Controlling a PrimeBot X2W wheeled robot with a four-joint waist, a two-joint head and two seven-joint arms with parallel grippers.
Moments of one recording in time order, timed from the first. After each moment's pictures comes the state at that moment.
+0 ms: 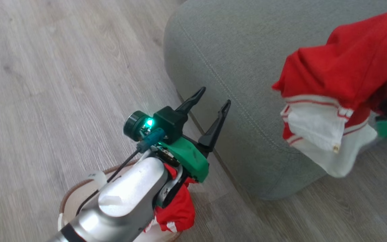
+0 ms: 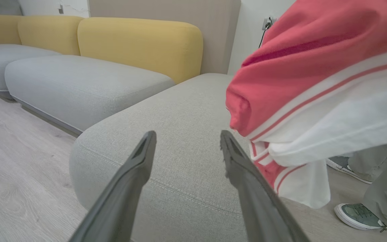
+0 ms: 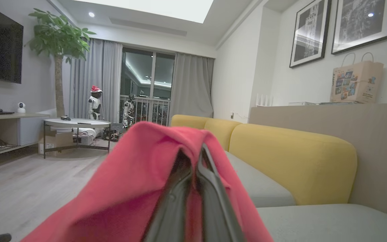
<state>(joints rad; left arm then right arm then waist) -0.62 0.16 -0.94 0.31 -0.59 0.14 -0.23 -0.33 -0.47 0.07 -0.08 0.48 0.13 -0.26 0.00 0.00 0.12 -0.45</state>
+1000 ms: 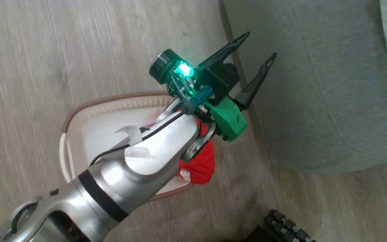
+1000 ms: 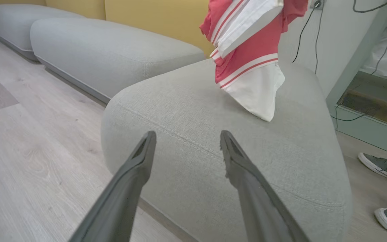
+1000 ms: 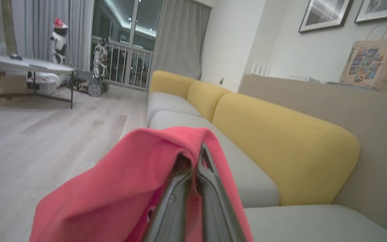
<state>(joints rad) -0.93 0.06 -1.06 0.41 -0.50 0.16 -0.20 -0.99 -0.80 0.13 0.49 0.68 0.13 -0.26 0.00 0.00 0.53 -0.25</state>
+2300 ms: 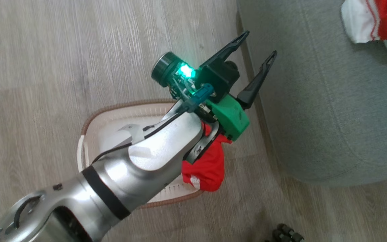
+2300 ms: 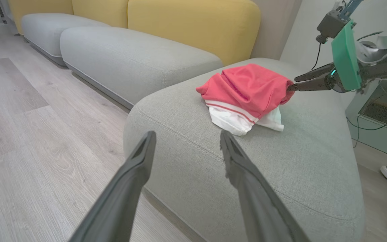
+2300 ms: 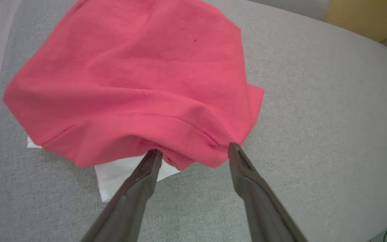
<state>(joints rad) -0.98 0.06 -1.15 0.45 -0.64 0.23 -0.25 -1.08 -0.84 0.92 0.97 0.99 0.13 0.05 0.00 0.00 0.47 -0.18</state>
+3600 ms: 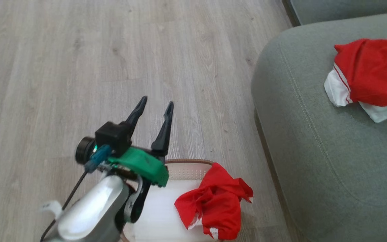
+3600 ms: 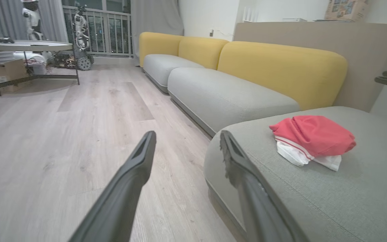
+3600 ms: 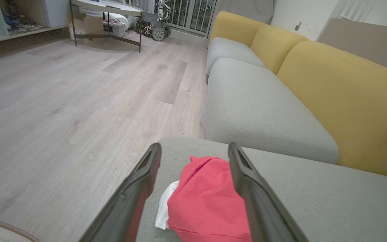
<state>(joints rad) -0.44 0.29 -0.80 0.17 -0.65 0.29 -0.25 -0.95 -0.90 1.05 0.71 1.04 0.13 -0.24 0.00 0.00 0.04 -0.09</state>
